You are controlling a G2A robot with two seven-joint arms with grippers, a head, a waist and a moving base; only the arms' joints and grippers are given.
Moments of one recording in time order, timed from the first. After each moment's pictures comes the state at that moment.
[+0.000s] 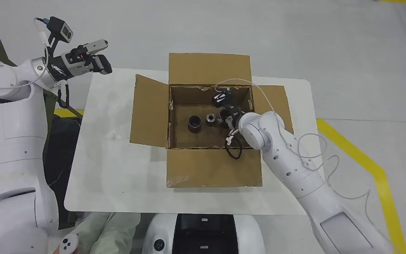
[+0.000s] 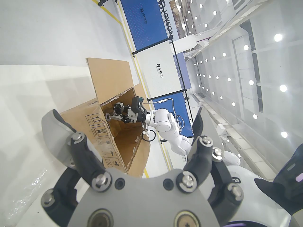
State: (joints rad) left arm 0.73 -0.93 -1.61 -1.10 -0.31 -0.20 -1.35; right arm -0.83 -1.37 0.86 -1.31 -1.11 -0.04 0.88
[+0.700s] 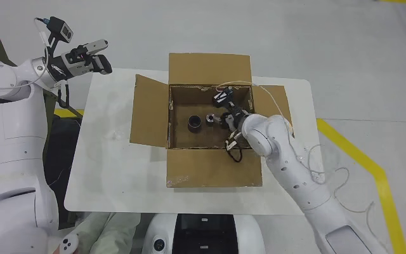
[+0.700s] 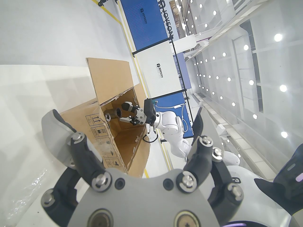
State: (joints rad) left arm 0.73 -0.93 -1.61 -1.10 -0.31 -0.20 -1.35; right arm -0.96 -1.34 0.95 -1.58 -1.18 -0.10 0.90
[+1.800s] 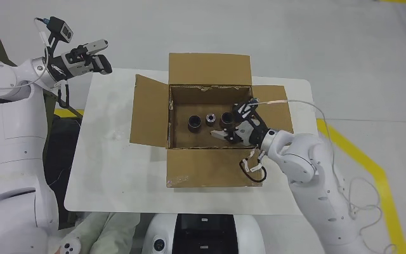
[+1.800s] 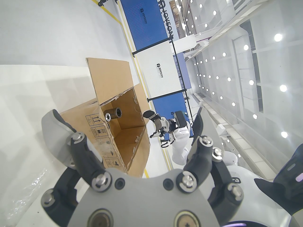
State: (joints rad) left arm 0.73 -0.93 -1.61 -1.10 -0.31 -0.20 -1.35; right arm -1.24 -1.27 1.21 -1.91 -0.94 -0.39 0.76
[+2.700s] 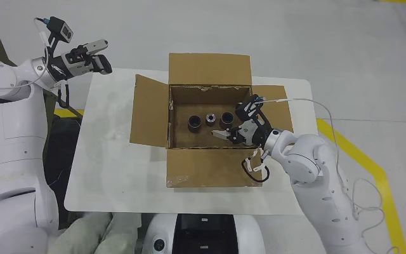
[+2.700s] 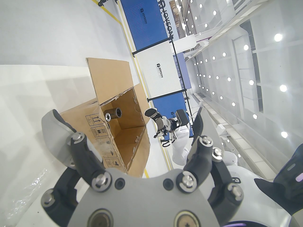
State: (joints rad) left arm 0.73 -0.93 -1.61 -1.10 -0.31 -0.20 -1.35; right arm -1.25 -1.27 1.22 -1.91 -0.90 -0.39 0.74
